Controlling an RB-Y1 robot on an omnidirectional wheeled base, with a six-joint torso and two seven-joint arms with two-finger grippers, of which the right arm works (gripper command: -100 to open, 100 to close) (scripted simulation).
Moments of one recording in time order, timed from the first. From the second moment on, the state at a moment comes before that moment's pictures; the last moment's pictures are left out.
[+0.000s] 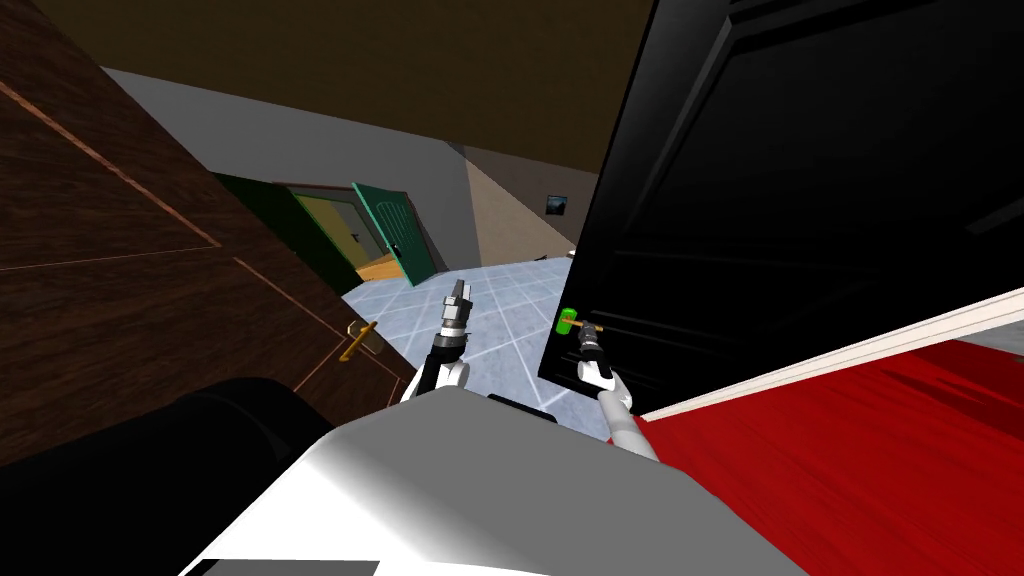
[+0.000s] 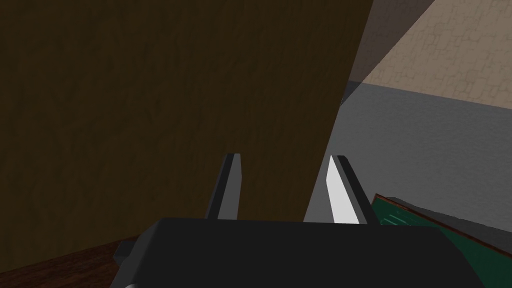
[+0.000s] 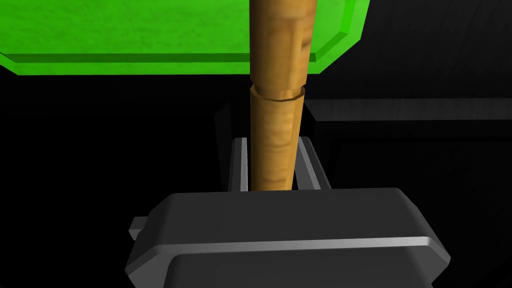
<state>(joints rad) -0.28 -0.08 -0.15 -0.93 -0.04 -0.34 -0.01</state>
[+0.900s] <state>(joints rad) -0.29 -0.11 -0.24 -0.92 -0.06 -0.35 0.01</state>
